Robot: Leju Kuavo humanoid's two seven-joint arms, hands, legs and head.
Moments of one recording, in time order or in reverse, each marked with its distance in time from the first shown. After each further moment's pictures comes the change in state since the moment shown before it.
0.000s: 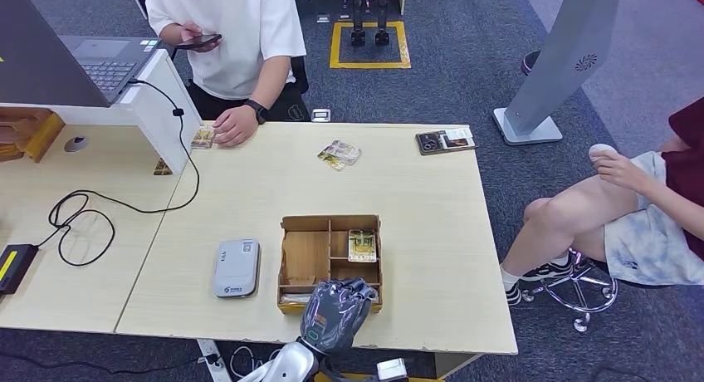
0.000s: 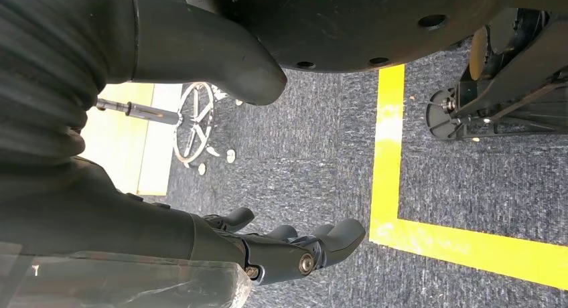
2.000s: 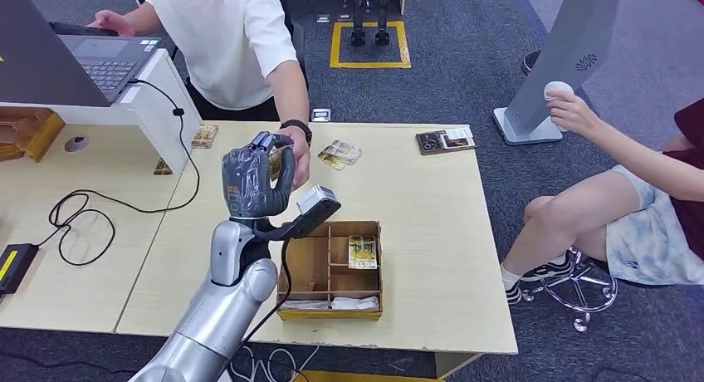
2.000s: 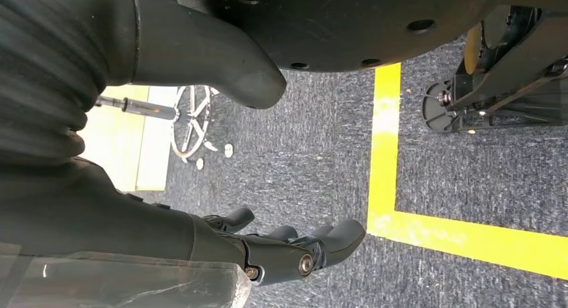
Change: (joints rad) left arm -0.249 -0.096 0.609 -0.117 0.151 0.020 -0.291; right arm -0.005 0.013 -0.003 0.001 0.039 -0.028 -0.003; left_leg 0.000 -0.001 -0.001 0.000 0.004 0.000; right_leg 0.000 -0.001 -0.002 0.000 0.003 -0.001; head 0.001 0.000
